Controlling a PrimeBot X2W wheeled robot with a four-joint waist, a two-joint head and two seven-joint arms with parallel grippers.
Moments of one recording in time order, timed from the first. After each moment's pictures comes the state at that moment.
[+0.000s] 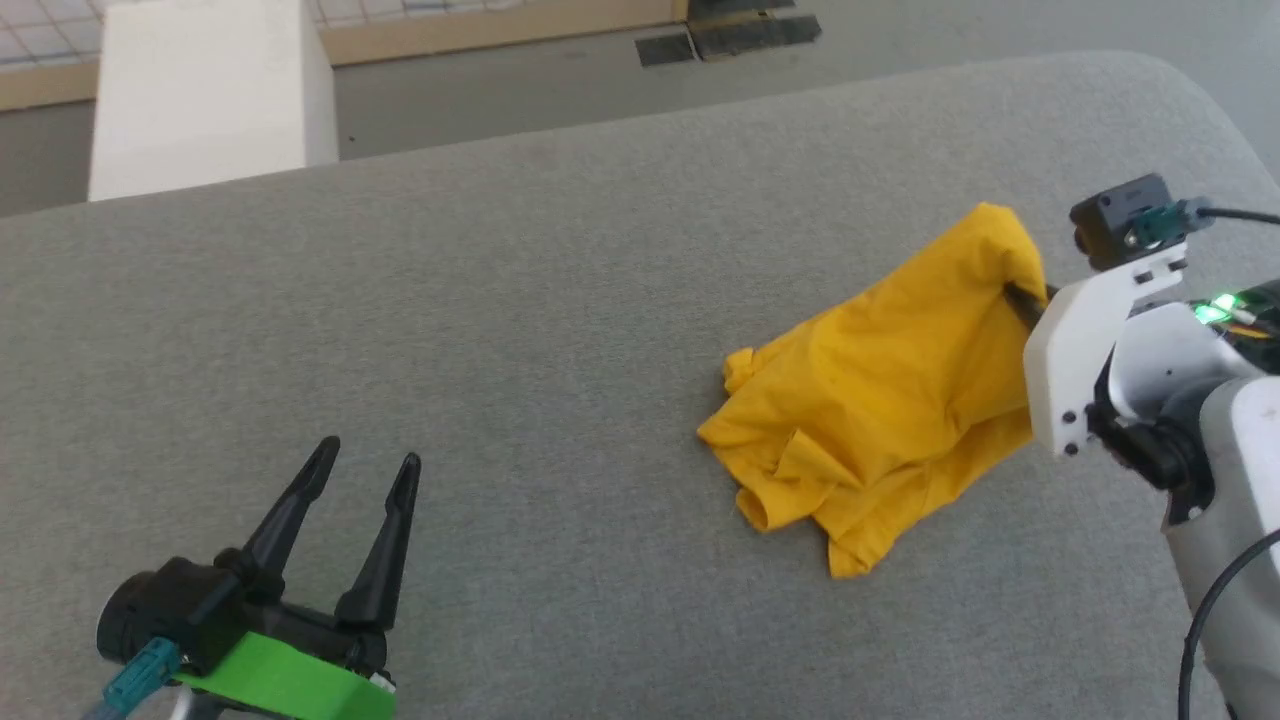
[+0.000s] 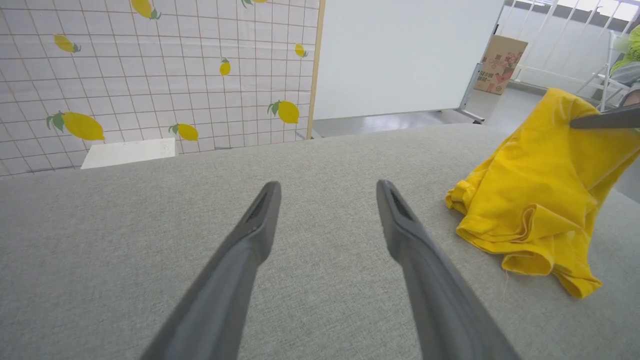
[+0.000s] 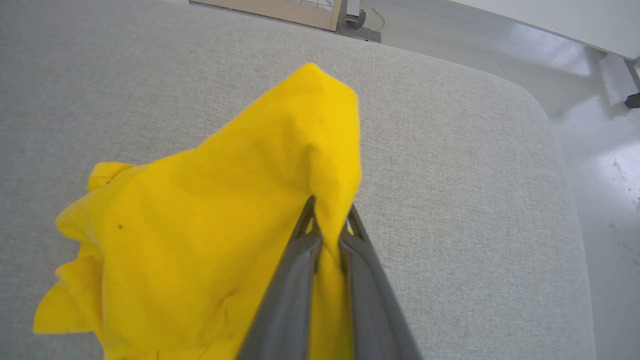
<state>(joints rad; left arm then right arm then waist) 0.08 0.41 -0.21 -0.19 -0.45 -0.10 -0.21 -0.50 -0.31 0.15 0.15 0.25 0.13 0.70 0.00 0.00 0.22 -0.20</state>
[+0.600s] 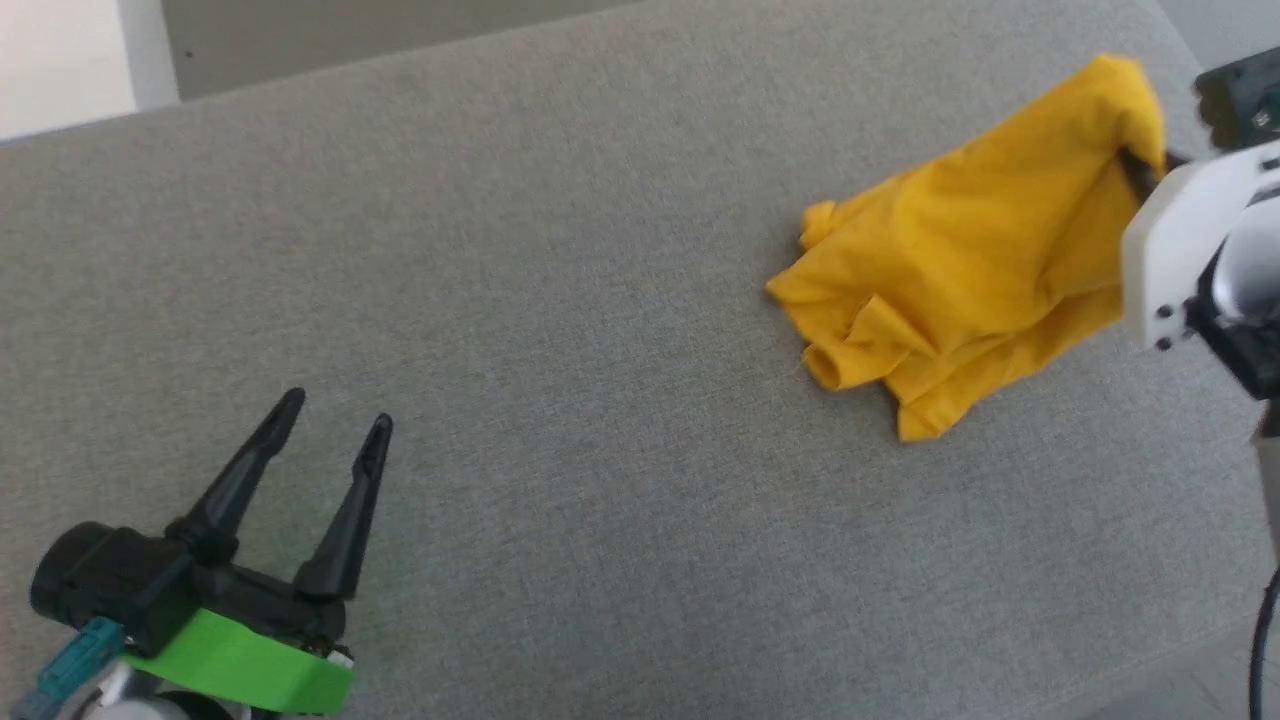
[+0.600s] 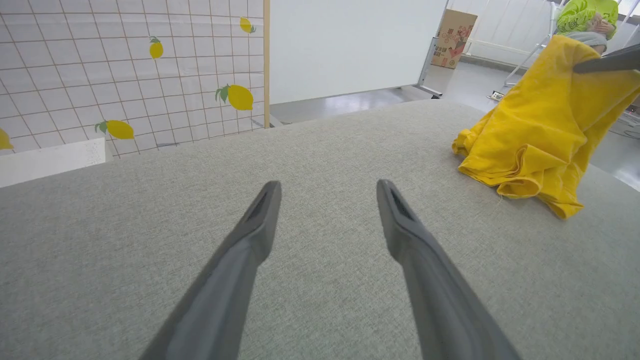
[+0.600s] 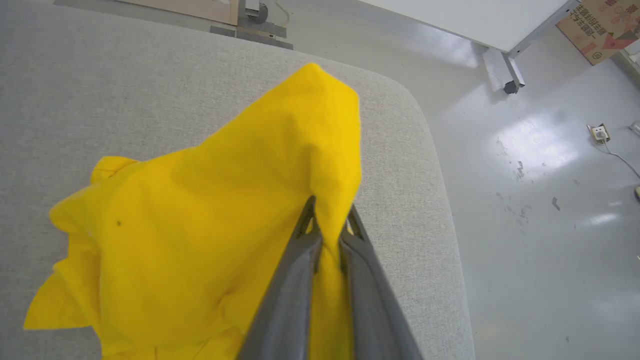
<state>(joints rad) 0.05 0.50 -0.19 -0.30 -0.45 -0.10 -0.17 -0.61 -0.35 0.06 0.09 0.15 0.13 0.70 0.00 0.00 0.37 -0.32</state>
